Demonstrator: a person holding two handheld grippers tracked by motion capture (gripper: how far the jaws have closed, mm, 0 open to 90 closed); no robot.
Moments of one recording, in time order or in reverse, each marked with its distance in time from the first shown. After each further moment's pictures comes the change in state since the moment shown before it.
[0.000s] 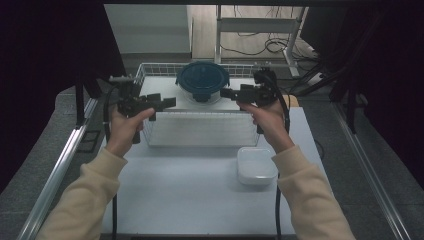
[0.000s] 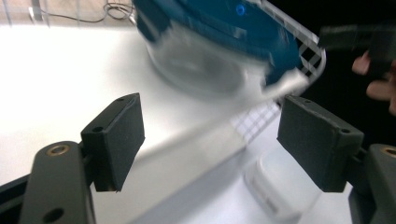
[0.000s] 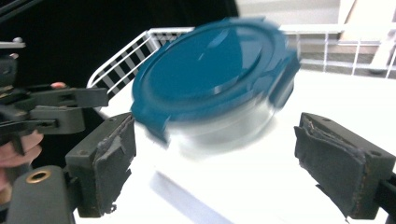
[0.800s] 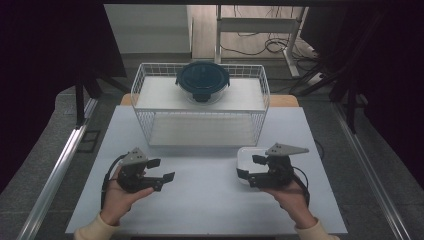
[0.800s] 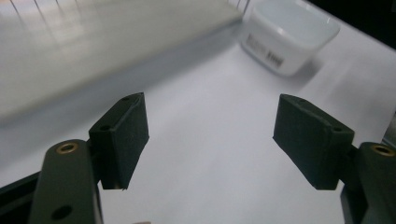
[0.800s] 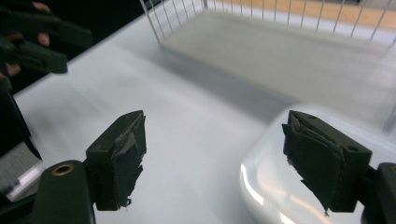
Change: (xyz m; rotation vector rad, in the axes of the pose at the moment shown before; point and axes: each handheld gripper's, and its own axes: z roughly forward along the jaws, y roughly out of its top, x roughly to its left) left arm -0.035 -0.166 -0.020 0.195 0.037 0.186; right arm 0.000 -0.180 -0.054 0.141 -0.002 -0.156
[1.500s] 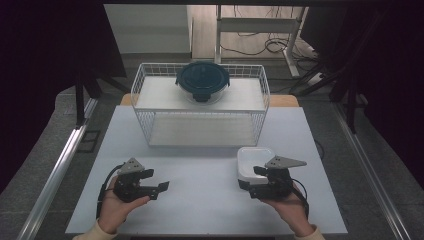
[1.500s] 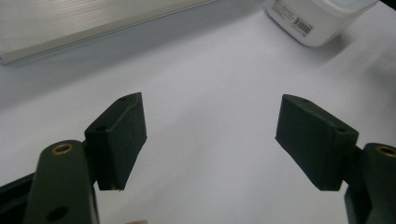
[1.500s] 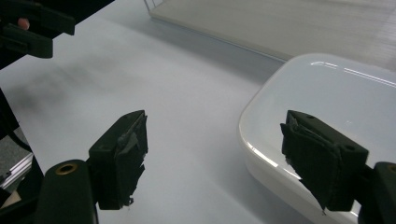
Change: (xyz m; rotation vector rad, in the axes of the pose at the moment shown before) left arm 0.006 -0.025 -0.002 0.053 0.051 -0.067; right arm -0.001 -0.031 0.007 0.029 -0.016 0.017
